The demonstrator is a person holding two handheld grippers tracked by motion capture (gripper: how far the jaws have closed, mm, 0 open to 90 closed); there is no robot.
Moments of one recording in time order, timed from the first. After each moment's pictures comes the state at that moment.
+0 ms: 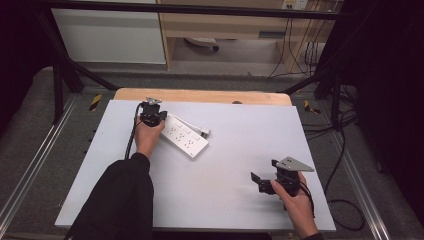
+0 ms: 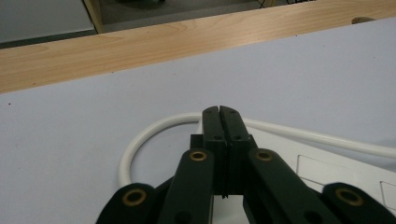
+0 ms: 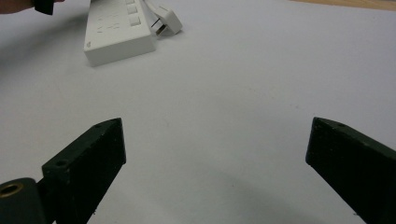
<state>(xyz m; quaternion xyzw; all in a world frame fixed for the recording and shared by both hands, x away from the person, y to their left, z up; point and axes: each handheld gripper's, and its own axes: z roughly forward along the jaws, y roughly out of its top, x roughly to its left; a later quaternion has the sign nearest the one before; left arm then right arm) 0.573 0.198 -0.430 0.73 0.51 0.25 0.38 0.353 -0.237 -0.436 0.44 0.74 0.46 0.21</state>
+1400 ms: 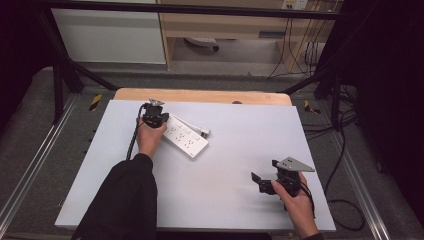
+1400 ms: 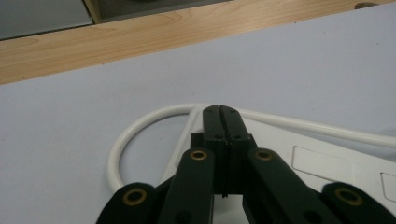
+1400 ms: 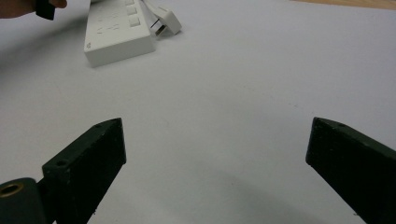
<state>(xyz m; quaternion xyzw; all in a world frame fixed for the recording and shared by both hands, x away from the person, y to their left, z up) 0.572 0.191 -0.434 0.74 0.50 0.25 0.37 0.352 -0.239 -0.435 0.44 0.74 0.46 0.21</state>
